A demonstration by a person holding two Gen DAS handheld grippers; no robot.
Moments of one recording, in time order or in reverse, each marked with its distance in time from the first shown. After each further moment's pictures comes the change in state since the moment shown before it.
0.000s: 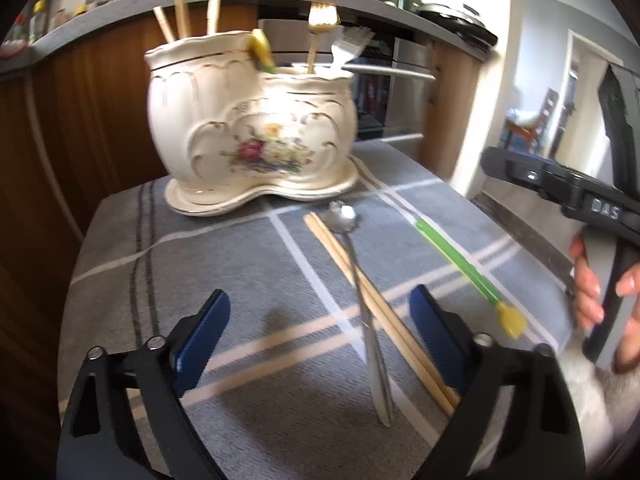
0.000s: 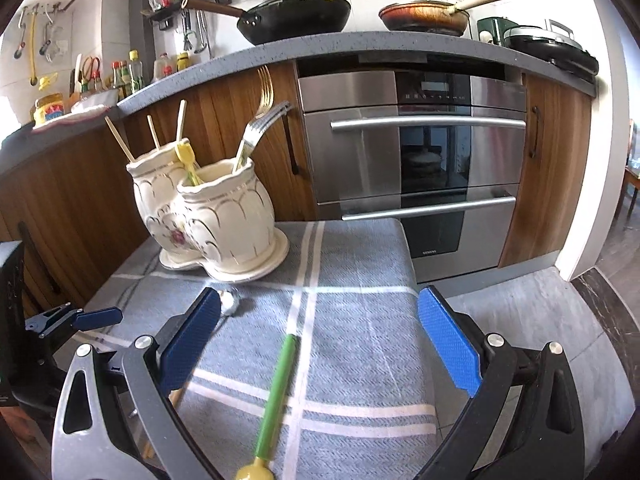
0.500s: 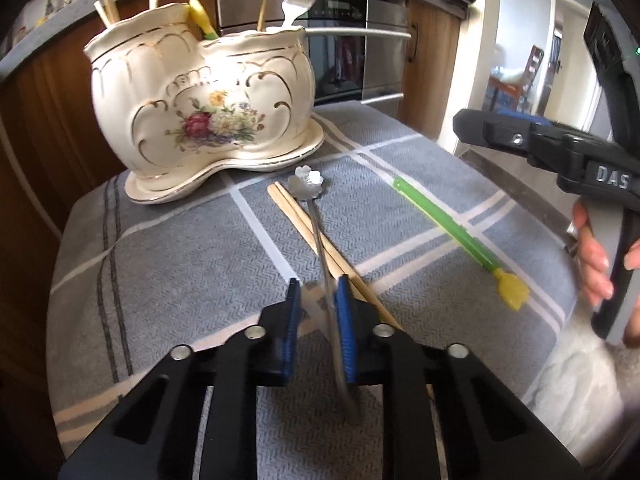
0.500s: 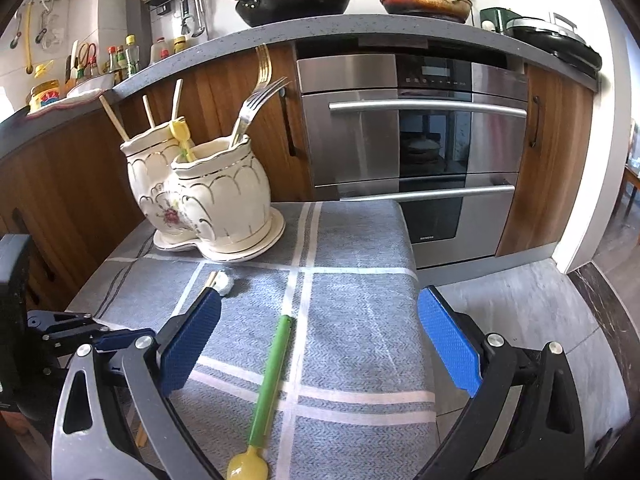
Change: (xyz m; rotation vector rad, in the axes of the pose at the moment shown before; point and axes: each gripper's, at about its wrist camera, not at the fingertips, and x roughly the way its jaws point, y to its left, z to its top) left arm 0.026 -0.021 0.000 0.100 0.124 -0.015; right arm 0.007 0.004 -0.003 -0.020 0.045 0.007
